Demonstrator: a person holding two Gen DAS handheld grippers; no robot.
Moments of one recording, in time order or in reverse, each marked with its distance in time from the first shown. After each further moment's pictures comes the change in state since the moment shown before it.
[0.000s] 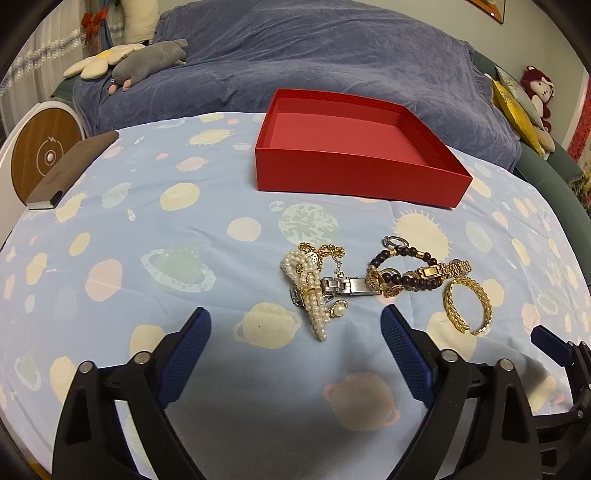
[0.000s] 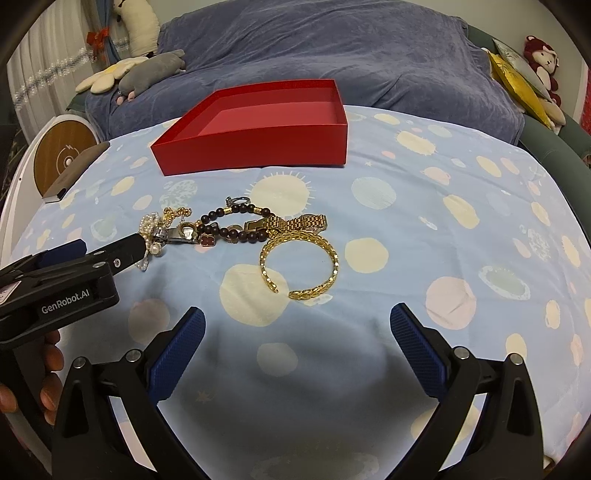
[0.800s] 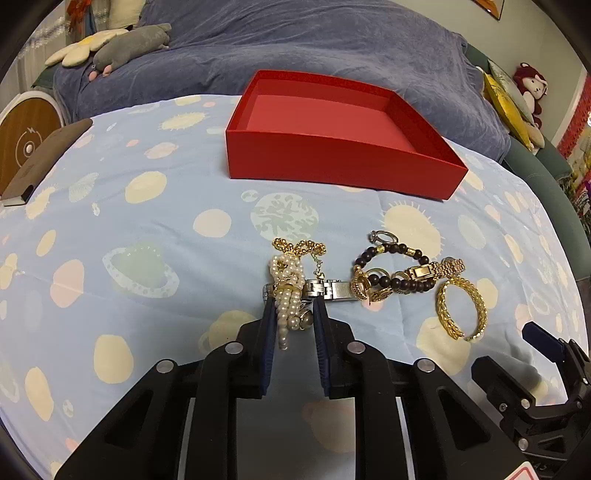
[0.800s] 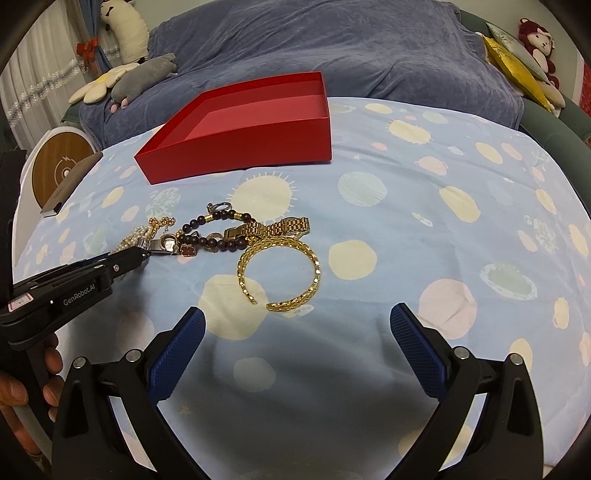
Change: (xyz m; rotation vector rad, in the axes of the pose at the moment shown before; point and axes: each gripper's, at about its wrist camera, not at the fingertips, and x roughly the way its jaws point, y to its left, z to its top) left arm 0.017 -0.002 0.007 0.000 0.045 -0.083; right arm 0.011 -0.015 0.007 0.038 0.020 0.024
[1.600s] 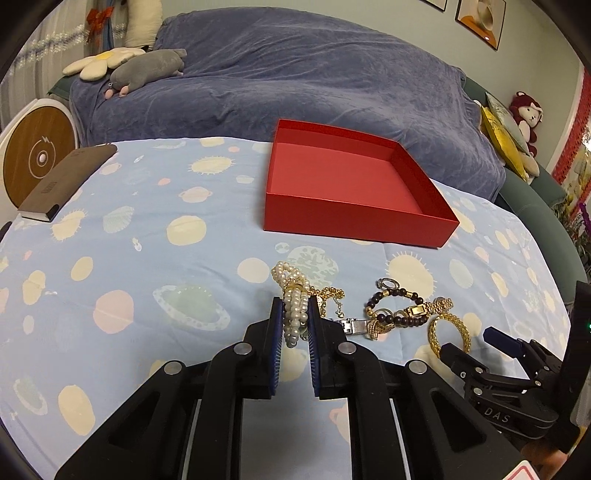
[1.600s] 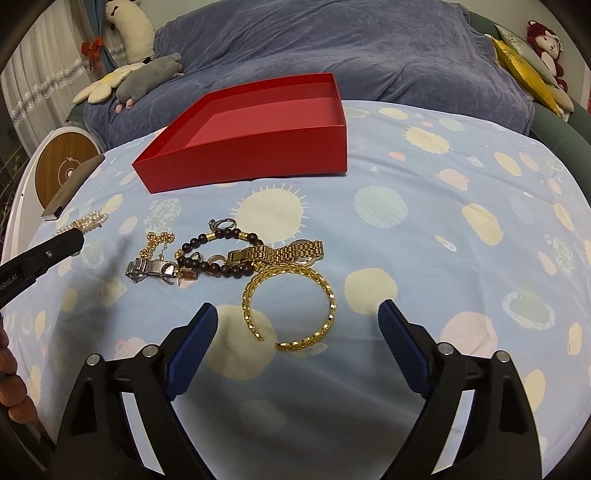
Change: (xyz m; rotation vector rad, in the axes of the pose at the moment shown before) left arm -0.043 0.026 0.014 -0.040 -0.120 -0.007; right arm 0.024 0.006 0.018 -0.015 0.005 0.027
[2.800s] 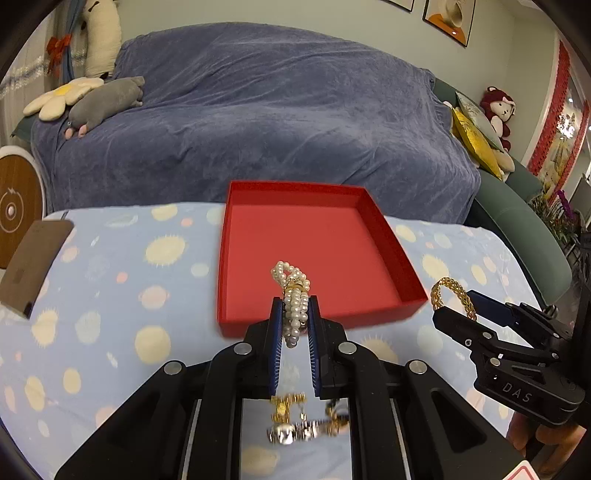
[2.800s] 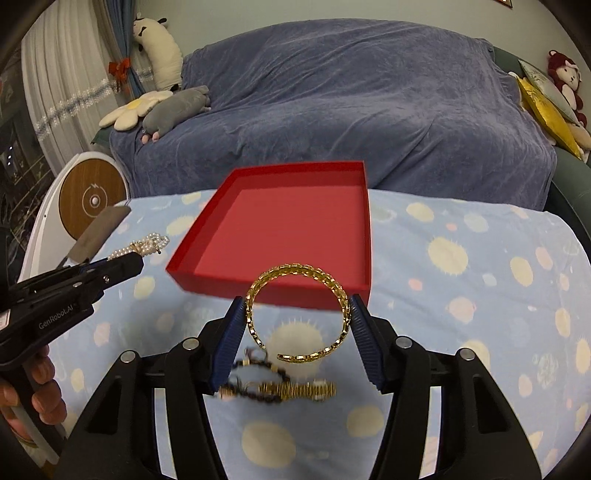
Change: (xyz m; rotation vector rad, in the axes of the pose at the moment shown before) left arm 0.017 -0.032 0.117 0.101 -0.033 -0.084; right arm -0.029 0.006 0.139 -0.049 -0.137 0.089
